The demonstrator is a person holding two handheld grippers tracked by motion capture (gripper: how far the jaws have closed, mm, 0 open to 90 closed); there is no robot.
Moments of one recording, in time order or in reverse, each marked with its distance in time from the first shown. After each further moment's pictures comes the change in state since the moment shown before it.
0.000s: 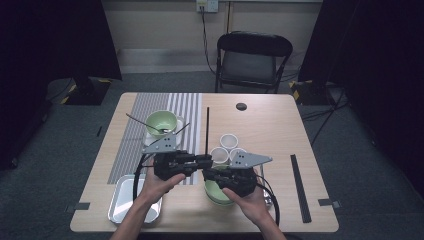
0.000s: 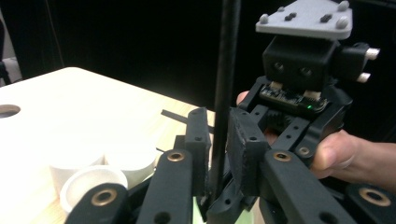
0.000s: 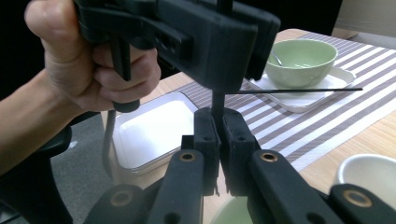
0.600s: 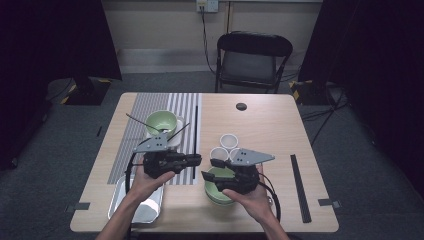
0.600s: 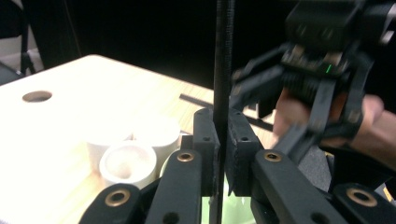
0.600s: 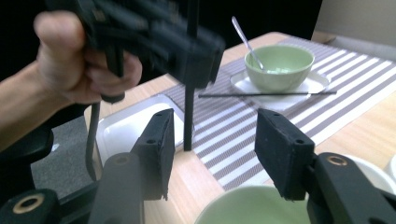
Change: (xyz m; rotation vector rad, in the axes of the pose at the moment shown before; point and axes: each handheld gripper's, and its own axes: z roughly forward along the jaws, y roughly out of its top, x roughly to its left) left arm 0.012 -0.007 -0.025 0.055 0.069 0.017; right arm -0.001 0.009 -0.006 -0.004 -0.068 -0.017
